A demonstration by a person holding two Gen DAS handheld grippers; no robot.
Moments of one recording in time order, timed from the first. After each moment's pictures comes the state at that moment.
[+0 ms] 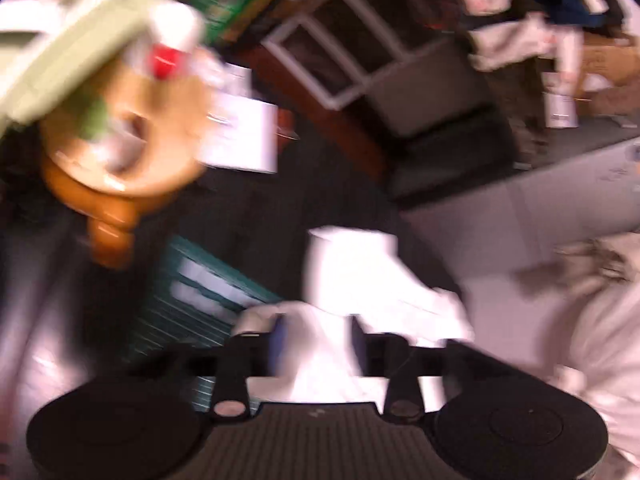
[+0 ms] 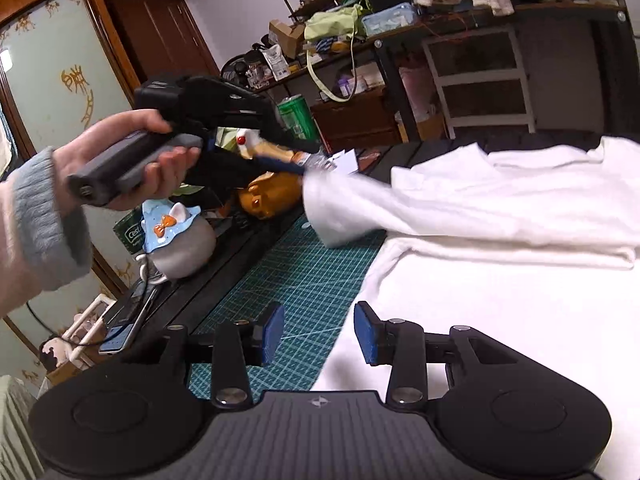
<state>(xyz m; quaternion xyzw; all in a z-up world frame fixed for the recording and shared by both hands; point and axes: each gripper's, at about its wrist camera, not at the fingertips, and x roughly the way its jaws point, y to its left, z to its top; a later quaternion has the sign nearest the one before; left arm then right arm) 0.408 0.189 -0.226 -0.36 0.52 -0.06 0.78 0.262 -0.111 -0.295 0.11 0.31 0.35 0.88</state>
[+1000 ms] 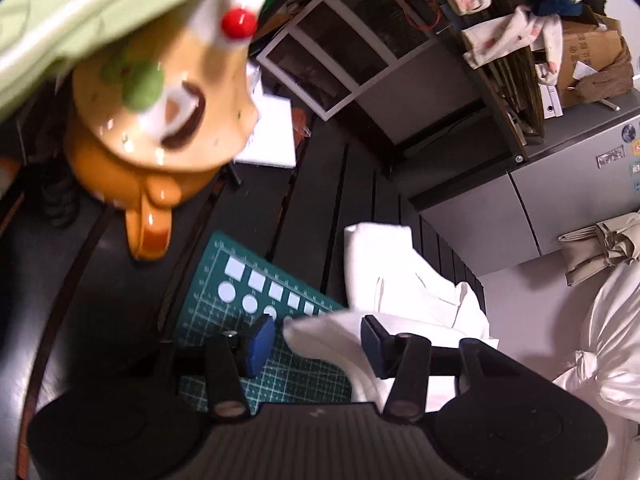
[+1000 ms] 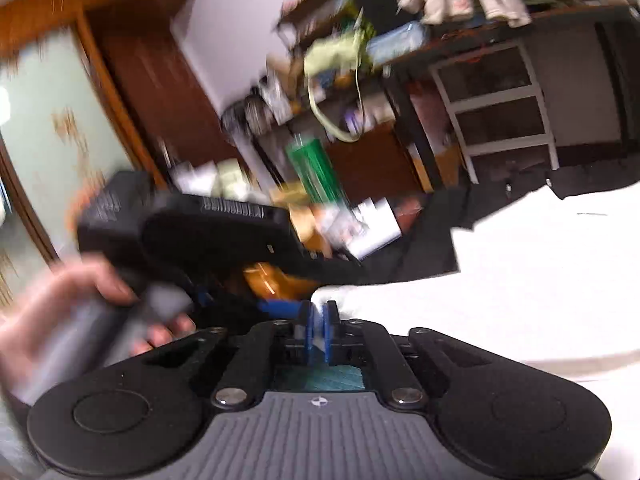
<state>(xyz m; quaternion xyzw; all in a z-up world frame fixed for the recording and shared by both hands) 0.383 0.194 -0.255 -0.35 0.49 -0.09 0.80 0.357 -0.034 -0.298 0.19 0.28 0.34 0.88</state>
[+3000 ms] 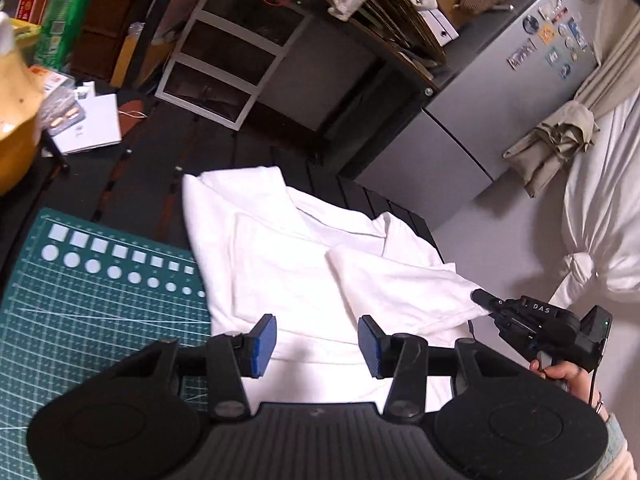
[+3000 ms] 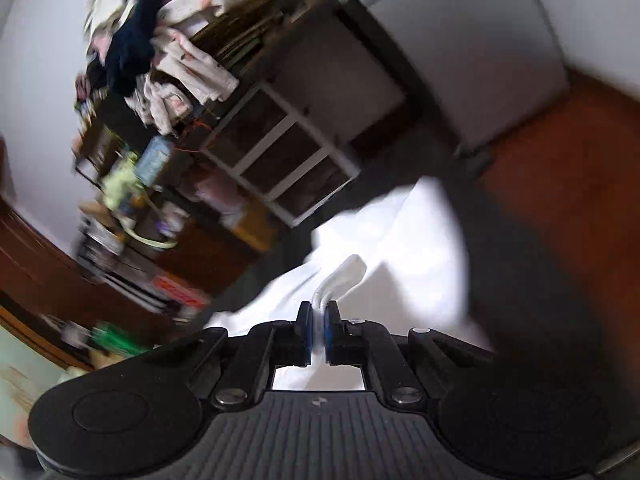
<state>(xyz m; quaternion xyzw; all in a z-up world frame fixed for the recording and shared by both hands) 0.335 0.047 -0.238 -0.24 0.43 -0.20 0.85 0.406 -0.373 -0.311 0.35 0.32 0.07 0.88</state>
